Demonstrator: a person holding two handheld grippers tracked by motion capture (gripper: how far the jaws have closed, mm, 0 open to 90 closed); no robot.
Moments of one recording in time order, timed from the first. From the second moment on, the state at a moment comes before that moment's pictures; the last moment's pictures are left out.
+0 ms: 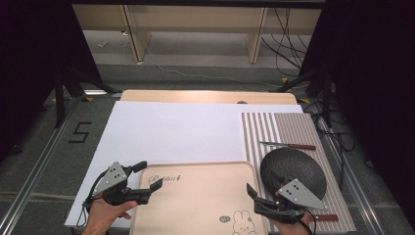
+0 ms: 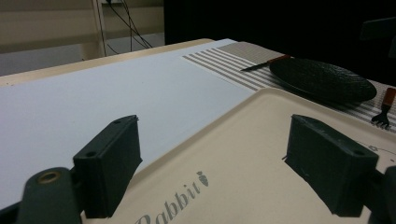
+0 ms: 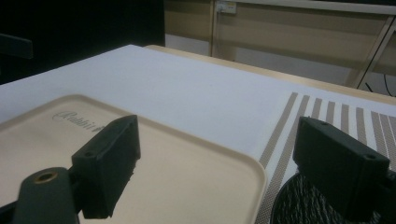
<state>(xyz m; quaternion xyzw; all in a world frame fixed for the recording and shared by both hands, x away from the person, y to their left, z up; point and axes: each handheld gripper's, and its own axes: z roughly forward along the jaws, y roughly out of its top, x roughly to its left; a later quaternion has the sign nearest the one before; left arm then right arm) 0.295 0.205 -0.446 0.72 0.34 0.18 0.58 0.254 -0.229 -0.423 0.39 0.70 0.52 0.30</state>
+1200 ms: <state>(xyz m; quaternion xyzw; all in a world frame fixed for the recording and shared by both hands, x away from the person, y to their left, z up) 0.296 0.202 -0.446 0.74 0.32 0.18 0.57 0.329 -0.279 -0.390 0.37 0.78 0.43 0.25</state>
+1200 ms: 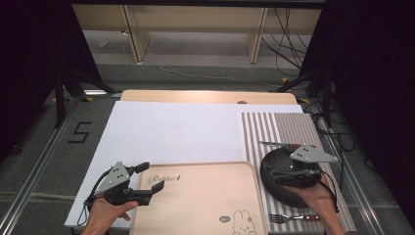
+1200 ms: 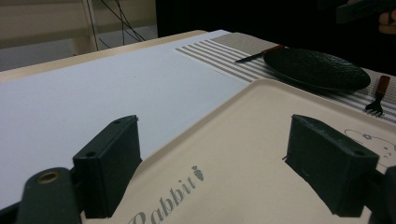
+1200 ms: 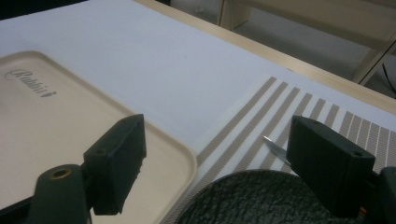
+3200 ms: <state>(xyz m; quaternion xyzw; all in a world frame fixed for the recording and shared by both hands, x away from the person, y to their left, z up) 0.297 0.197 -0.446 0.75 0.30 0.17 0.56 0.485 -0.391 -0.426 0.45 0.86 0.18 0.19</state>
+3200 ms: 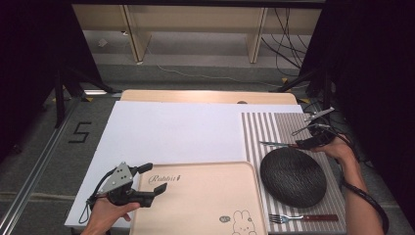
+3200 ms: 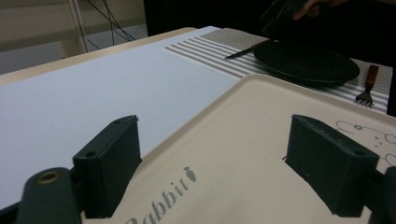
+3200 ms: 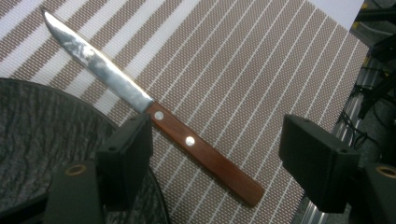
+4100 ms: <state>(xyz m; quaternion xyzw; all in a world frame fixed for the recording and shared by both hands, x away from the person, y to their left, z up) 0.298 0.198 -0.446 0.75 0.30 0.17 0.56 0.497 -0.391 -0.442 0.45 0.87 0.13 0.15</state>
